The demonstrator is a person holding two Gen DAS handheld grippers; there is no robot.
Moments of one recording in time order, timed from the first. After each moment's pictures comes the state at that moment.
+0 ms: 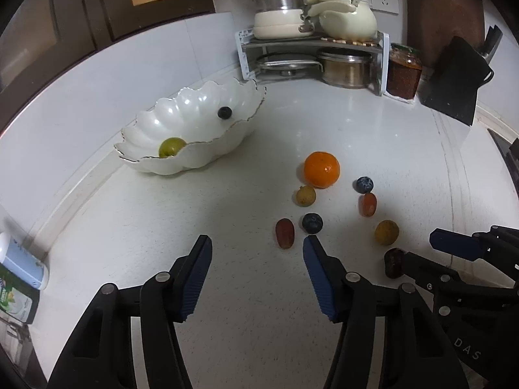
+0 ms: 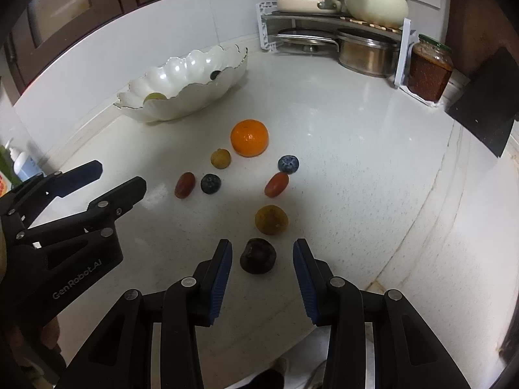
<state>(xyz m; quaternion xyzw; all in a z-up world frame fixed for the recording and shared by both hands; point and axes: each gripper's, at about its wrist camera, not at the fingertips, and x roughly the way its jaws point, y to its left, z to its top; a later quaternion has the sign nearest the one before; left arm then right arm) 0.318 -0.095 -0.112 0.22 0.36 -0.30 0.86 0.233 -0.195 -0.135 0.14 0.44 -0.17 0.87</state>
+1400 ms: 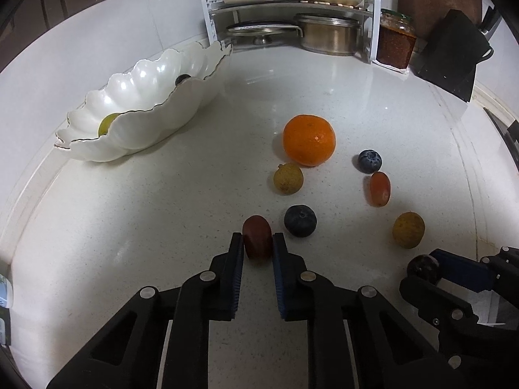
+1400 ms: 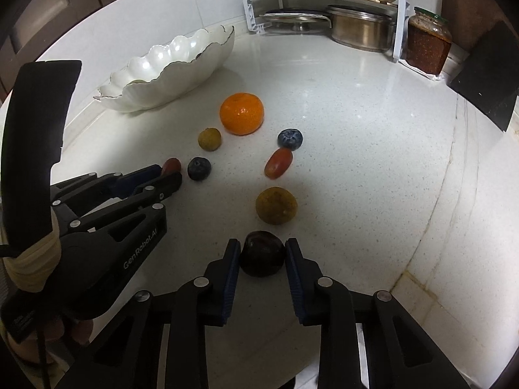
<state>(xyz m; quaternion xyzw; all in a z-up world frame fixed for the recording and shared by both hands) 0.345 -0.135 -0.167 0.23 0.40 -0.34 0.82 0.247 -0.198 -0.166 0.17 0.45 -0.19 0.85</state>
